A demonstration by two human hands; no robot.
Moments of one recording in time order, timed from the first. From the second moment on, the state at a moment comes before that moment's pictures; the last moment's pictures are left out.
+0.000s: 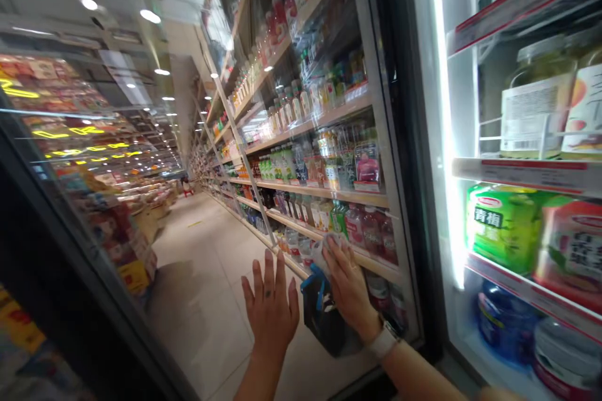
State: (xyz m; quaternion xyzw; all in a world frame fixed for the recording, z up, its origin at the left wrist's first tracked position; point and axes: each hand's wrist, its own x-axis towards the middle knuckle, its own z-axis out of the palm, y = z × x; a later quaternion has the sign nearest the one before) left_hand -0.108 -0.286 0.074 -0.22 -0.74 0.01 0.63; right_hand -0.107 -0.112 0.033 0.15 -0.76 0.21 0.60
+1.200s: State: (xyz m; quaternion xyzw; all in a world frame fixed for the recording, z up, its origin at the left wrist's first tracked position) left_hand -0.121 -0.285 0.065 -0.21 -0.74 0.02 0.64; right_hand -0.116 -0.139 0.013 0.15 -0.77 0.15 0.60
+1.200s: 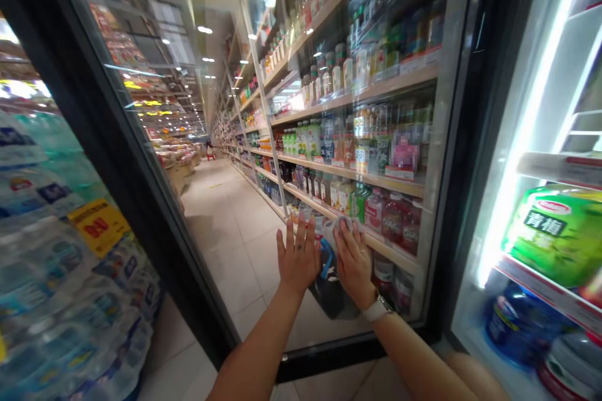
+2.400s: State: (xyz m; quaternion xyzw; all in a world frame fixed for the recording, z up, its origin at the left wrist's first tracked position) left_hand -0.171 -0.308 0.002 -0.23 -0.74 -0.02 0.63; right_hand -0.137 -0.140 -0.023 0.19 -0.80 0.04 0.56
